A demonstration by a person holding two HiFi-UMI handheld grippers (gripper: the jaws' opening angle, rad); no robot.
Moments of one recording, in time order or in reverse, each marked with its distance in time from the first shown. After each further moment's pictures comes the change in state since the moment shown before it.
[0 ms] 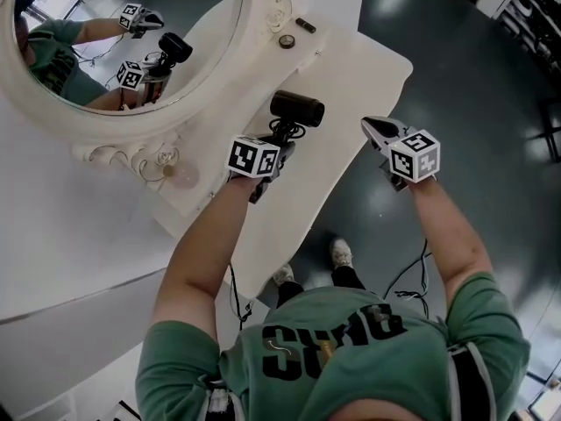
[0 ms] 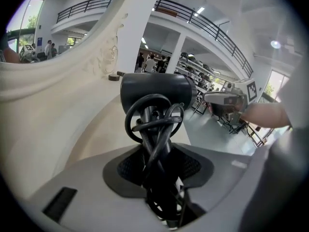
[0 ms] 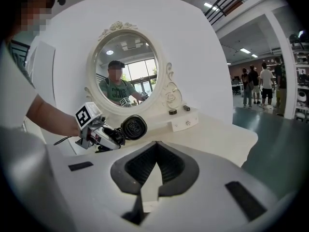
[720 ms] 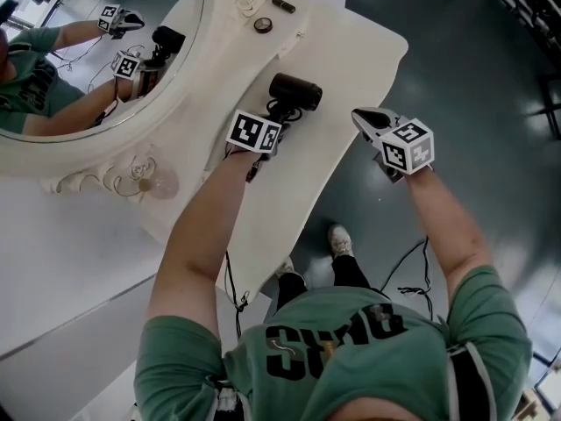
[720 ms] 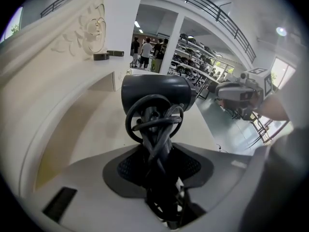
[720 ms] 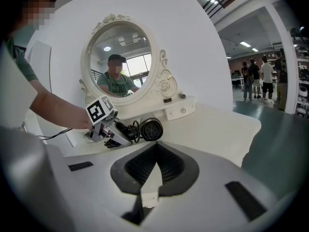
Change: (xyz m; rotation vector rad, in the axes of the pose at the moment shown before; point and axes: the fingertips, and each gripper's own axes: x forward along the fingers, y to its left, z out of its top) left arm 0.087 0.037 0.000 0.065 0.176 0.022; right arm 0.032 -0.036 -0.047 0.019 0.064 0.010
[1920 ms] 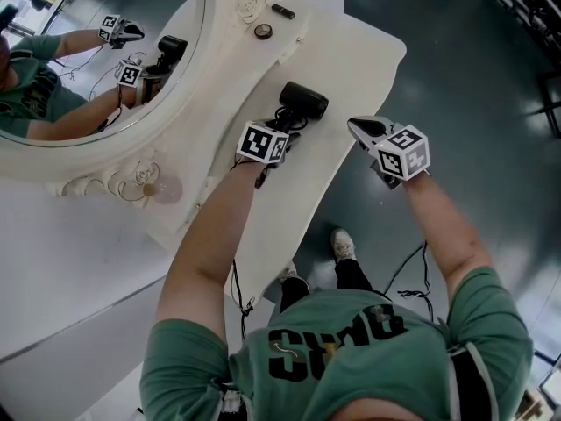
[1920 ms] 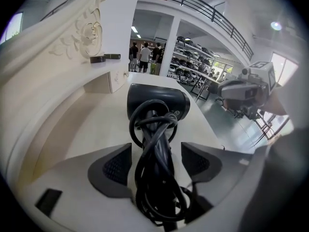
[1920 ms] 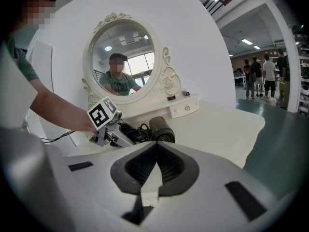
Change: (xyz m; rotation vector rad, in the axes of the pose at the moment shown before) left arm 0.011 -0.007 -0.004 0.031 -0.041 0.027; right arm 0.002 0.016 -0.007 0.006 0.016 0.027
